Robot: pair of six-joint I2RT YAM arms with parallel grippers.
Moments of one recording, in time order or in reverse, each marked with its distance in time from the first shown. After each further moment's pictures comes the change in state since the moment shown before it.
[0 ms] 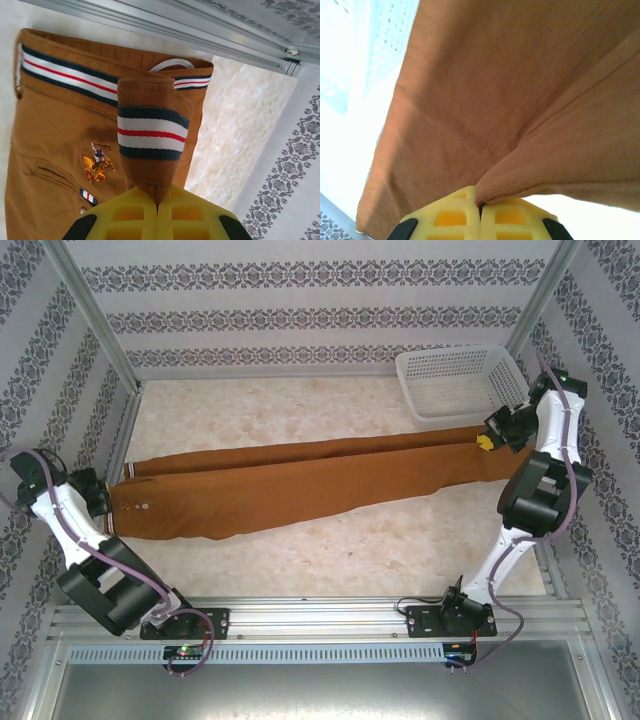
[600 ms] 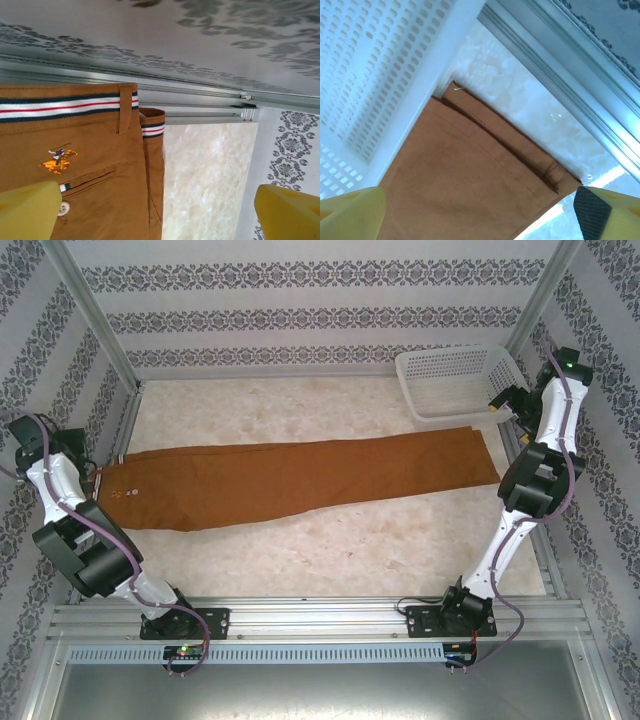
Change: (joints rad) left arm -0.085 0.253 0.204 0.237 -0.196 -0.002; right arm -0.008 0.226 0.349 0.074 0.255 -0.038
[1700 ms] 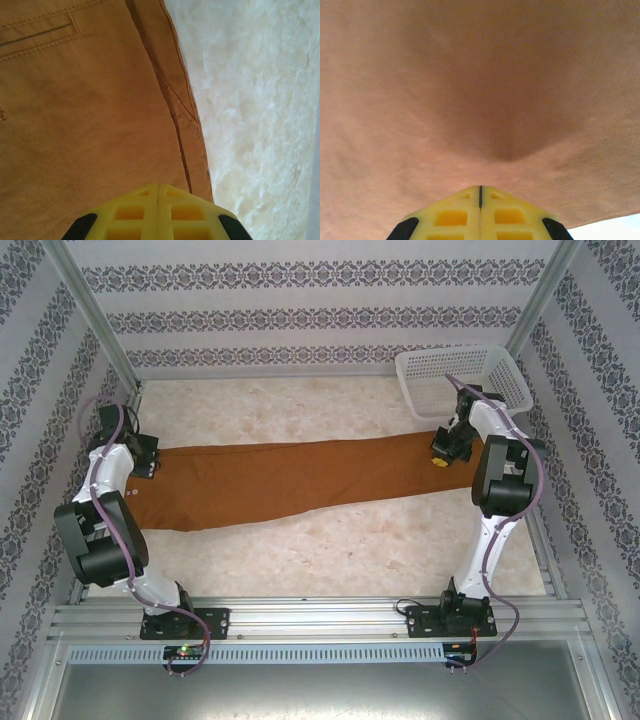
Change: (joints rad) left arm -0.386 0.028 -0.137 0.021 -0.050 0.048; right arm 0.303 -0.131 -0.620 0.229 -0.026 -0.074
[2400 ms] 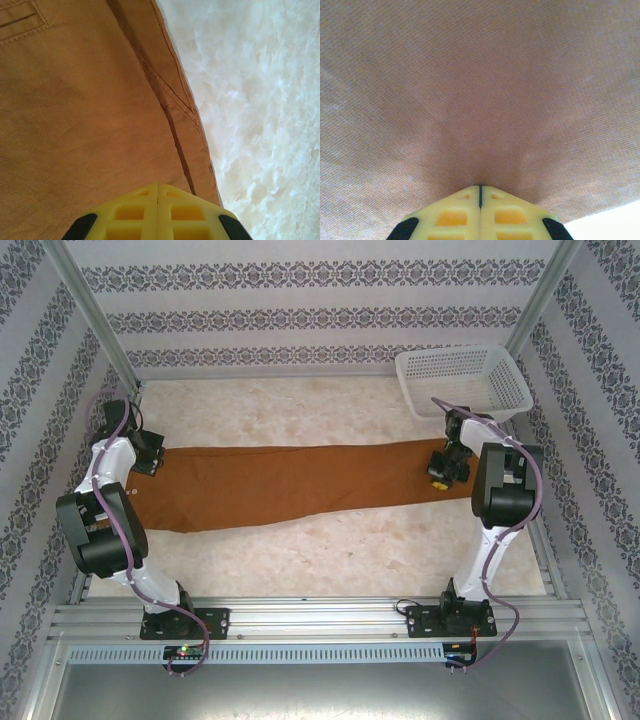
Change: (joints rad) left arm -0.015 0.057 0.060 -0.038 0.031 0.093; right arm 0.047 -0.143 -0.309 0.088 0.174 0.005
